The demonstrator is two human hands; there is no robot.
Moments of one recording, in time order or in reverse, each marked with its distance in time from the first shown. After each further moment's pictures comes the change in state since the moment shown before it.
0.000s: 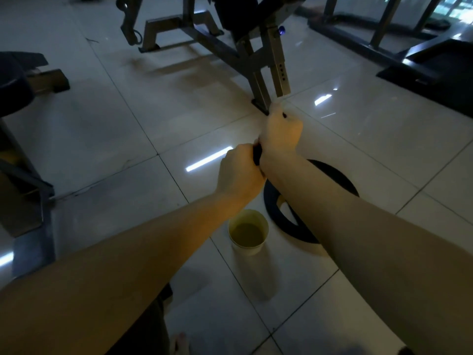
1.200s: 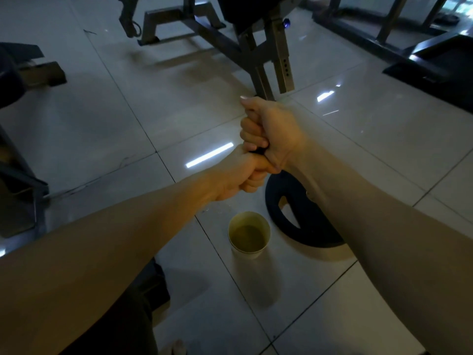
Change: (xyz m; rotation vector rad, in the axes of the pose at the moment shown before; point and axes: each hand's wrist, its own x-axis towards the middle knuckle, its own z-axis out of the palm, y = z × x) left_hand 0.036 -0.019 -0.012 -0.654 -0.602 -0.212; right_hand 0.023 -0.010 -0.006 0.025 -0.799 0.201
